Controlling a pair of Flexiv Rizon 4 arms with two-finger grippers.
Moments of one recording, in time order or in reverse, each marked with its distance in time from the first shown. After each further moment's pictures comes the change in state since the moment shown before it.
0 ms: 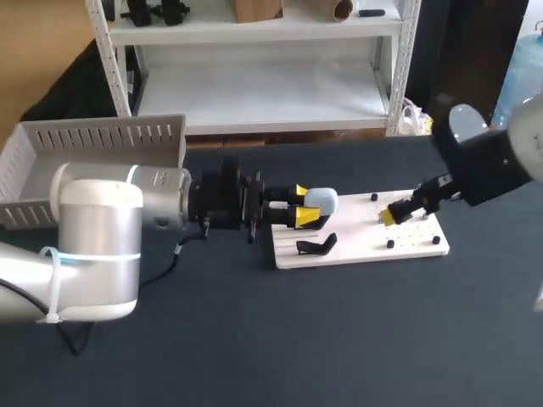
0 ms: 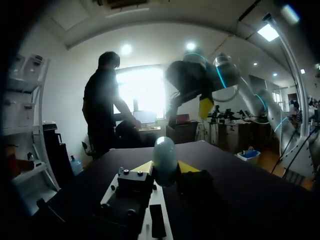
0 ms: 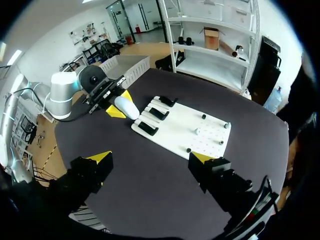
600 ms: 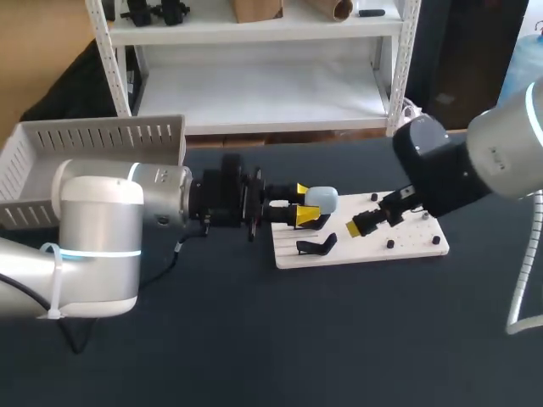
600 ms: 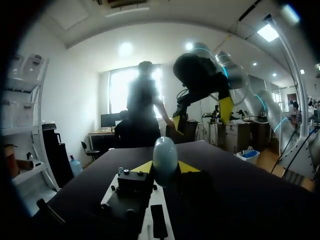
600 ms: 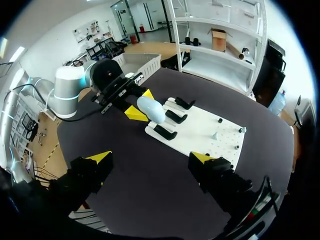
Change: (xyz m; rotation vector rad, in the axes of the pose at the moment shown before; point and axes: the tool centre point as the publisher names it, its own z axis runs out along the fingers) left arm 0.000 0.002 0.000 0.006 0.002 -0.002; right arm -0.007 0.040 0.025 -0.022 0.003 -0.021
